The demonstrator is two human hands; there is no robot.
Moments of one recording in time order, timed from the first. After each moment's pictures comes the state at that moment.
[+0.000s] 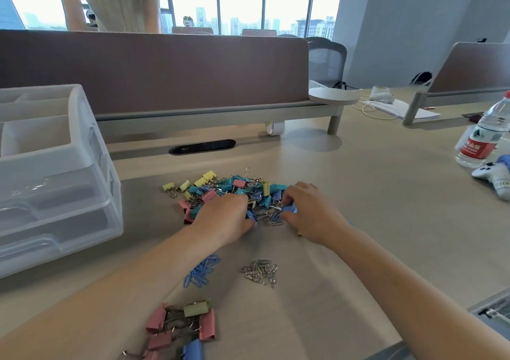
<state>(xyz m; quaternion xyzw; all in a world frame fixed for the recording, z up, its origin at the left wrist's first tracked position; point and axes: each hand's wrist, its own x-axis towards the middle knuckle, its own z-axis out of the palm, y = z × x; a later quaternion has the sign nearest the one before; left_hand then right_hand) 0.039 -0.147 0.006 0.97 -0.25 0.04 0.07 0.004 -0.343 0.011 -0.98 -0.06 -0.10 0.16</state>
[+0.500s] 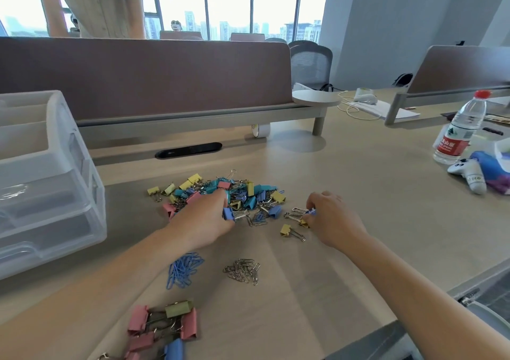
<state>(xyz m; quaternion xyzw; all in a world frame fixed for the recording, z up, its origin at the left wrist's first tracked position) 0.029 -0.137 0.015 0.96 -0.21 -0.01 0.18 -0.019 -0.400 -0.002 -0.98 0.09 -0.09 0.13</state>
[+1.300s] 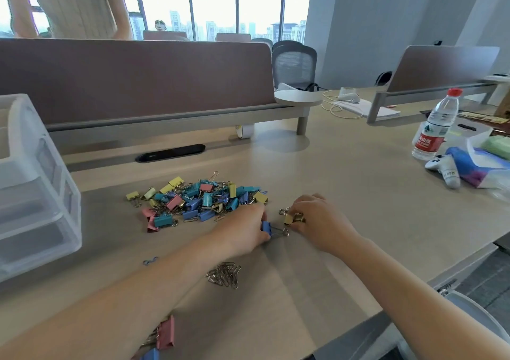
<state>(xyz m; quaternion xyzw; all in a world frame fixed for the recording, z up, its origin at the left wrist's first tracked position) 0.013 -0.228 0.005 0.93 -0.29 -0.08 0.21 -0.029 -0.421 -0.004 -0.99 -0.01 -0.08 0.12</state>
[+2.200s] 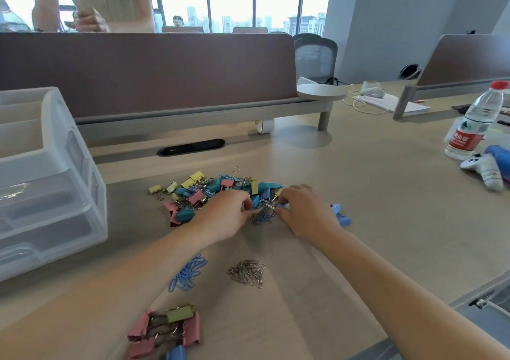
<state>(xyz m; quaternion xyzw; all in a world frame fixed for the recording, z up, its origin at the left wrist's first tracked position) 0.044 -0.164 0.007 0.94 -0.25 0.00 0.21 0.010 -0.356 -0.006 -0.98 -0.04 -0.14 0.12</state>
